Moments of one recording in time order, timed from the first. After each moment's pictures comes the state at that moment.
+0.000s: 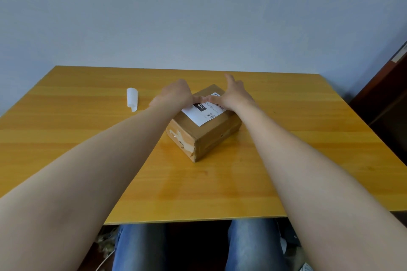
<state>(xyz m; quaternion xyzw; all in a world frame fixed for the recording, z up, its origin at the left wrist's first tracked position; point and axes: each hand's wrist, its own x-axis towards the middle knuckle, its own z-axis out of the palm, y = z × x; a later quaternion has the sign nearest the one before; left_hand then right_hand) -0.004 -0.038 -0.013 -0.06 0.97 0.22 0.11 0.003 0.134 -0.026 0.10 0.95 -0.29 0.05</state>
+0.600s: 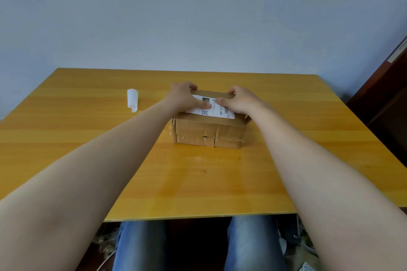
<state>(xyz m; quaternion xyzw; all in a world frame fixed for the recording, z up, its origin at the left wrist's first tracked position) 0.003 -0.038 -0.020 0.02 0.94 0.33 0.10 0.022 0.163 -0.017 0.08 0.94 -0.30 0.10</state>
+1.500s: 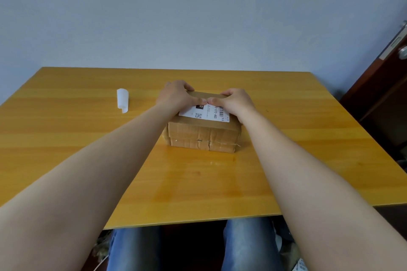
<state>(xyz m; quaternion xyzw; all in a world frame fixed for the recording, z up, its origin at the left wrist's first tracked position) -0.007 -0.025 -0.028 -0.02 0.95 0.32 0.05 0.015 0.163 -0.040 0.14 0.90 -0.42 0.03</state>
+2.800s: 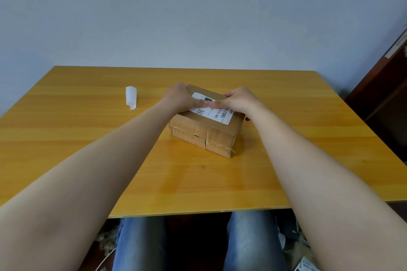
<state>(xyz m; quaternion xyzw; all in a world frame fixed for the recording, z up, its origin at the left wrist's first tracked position) 0.011 -0.036 -0.022 0.00 0.95 0.29 0.10 0.048 0.159 -0.006 0.09 0.90 -0.40 0.11</state>
